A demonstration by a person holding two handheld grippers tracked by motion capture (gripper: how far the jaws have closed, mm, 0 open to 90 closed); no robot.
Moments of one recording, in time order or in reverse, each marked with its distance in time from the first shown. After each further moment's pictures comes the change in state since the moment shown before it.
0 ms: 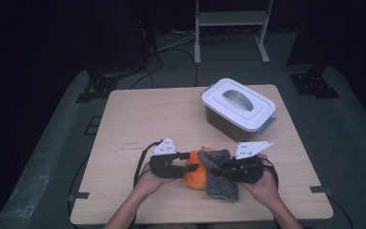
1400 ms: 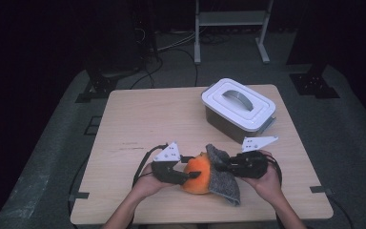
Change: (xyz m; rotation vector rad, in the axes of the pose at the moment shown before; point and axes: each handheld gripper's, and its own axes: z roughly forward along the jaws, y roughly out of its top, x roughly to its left) left arm -0.008 0.001 0.000 0.060 -0.041 0.135; right arm -0.019 -0.008 -0.004 0.007 0.020 0.112
